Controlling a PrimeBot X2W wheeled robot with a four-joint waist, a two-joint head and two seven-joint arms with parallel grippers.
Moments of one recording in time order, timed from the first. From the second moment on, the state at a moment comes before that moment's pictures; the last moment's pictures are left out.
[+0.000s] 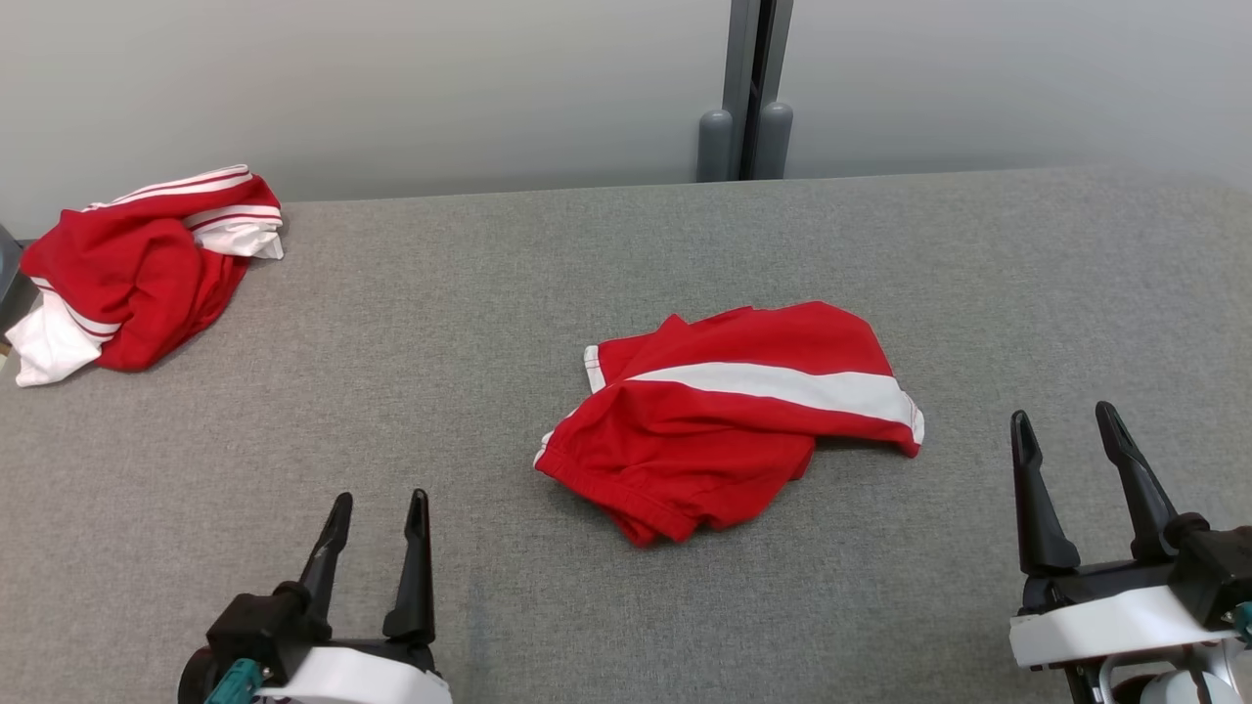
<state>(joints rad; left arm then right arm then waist) 0.01 0.05 -0.13 0.20 -0.31 0.01 -0.26 -0.04 -0.05 -0.03 0.08 0.11 0.13 -0.26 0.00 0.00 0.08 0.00</state>
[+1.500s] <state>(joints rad) -0.43 0.11 -0.57 0.53 -0.08 -0.11 -0.26 -0.09 -0.05 -0.03 0.08 0.12 0.13 -0.26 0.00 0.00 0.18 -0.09</state>
